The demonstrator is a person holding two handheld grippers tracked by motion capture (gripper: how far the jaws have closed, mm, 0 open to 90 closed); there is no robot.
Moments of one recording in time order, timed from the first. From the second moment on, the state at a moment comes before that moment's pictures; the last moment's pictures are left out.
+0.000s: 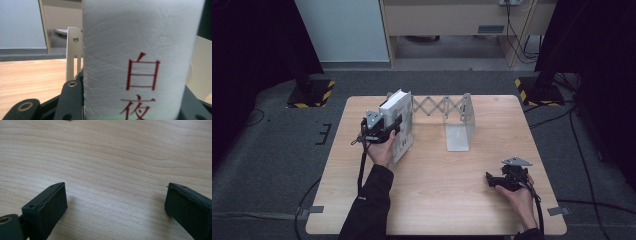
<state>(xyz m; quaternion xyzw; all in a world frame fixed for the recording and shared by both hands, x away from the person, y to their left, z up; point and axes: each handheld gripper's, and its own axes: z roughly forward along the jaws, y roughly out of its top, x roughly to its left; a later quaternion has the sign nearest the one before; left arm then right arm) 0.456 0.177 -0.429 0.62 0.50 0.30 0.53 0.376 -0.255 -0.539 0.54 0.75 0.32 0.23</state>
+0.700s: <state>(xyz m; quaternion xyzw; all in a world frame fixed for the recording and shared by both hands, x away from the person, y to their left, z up) 0.437 0.184 -0.445 0.64 0.49 0.29 0.52 0.376 -0.255 -0.539 0.54 0.75 0.31 0.23</state>
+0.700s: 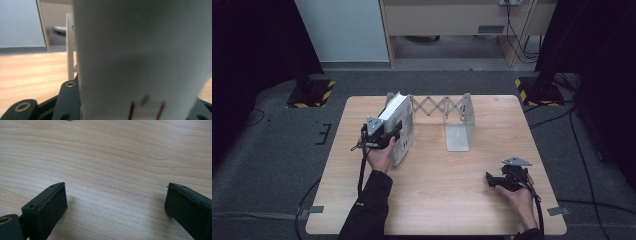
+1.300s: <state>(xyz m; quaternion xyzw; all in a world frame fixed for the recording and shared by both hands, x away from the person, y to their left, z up) 0.426 0.170 -0.458 0.62 0.49 0.34 0.51 0.376 -0.256 -0.539 0.54 0.75 0.31 0.22</state>
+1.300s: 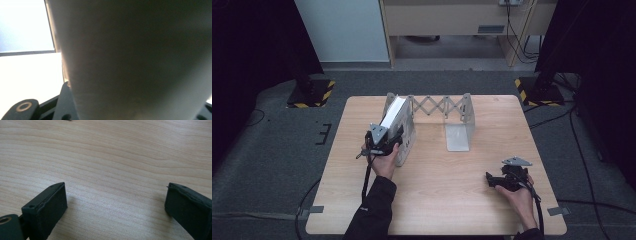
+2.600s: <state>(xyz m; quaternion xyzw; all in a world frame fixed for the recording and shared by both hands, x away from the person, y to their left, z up) 0.398 0.171 -0.494 0.65 0.50 0.31 0.49 0.376 -0.255 -0.539 0.54 0.75 0.31 0.23</state>
